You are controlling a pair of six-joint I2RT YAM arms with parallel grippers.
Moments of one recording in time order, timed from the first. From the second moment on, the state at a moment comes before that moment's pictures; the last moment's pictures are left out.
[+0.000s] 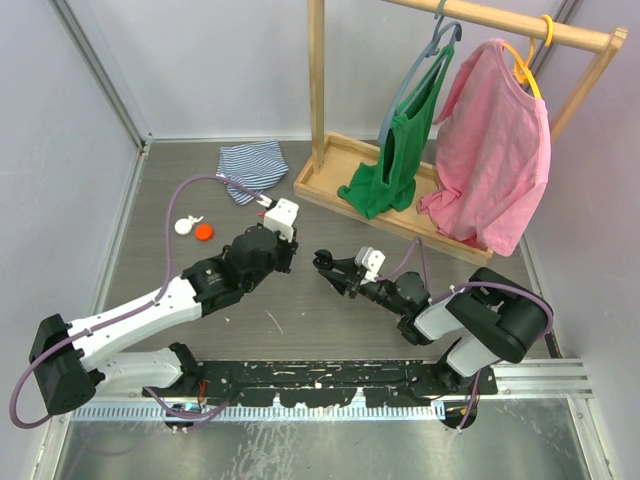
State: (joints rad) left arm -0.92 1.12 0.87 -0.20 -0.39 -0.22; right arm 0.78 1.52 0.17 1.52 -0.27 -0.04
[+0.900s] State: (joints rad) left arm -1.09 1.16 0.77 0.19 -0.32 0.07; right arm 0.78 1.52 0.17 1.52 -0.25 -0.02
